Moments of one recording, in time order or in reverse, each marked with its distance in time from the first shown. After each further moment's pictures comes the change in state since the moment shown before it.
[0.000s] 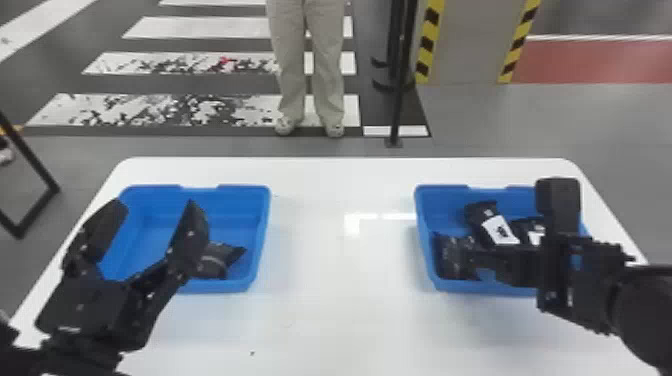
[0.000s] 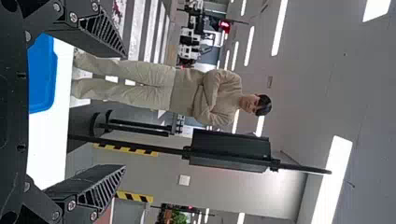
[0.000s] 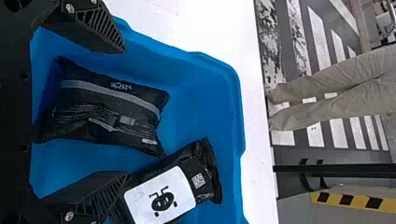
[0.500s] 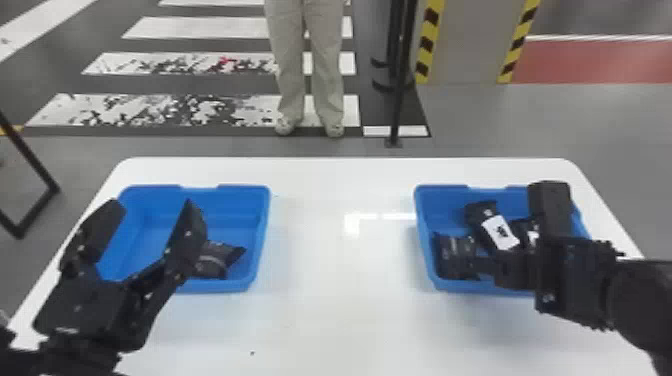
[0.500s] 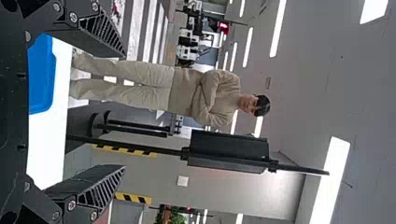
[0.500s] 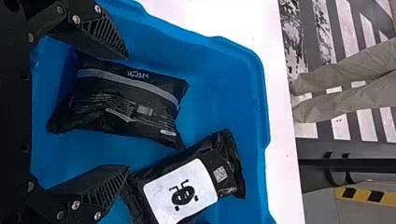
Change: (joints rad) left arm 0.002 -0.002 0.003 0.005 0.004 -0.012 0.000; right arm -0.046 -0.002 0.011 0.059 -0.008 0.072 -0.032
